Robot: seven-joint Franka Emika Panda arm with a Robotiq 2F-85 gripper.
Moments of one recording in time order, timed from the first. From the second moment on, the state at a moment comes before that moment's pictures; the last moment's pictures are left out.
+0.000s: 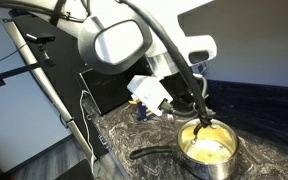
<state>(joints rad) -0.07 -0.03 -0.20 -2.48 0.13 2.69 -0.18</state>
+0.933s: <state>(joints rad) -0.08 0.13 -0.17 -2.47 0.05 2.87 -0.11</state>
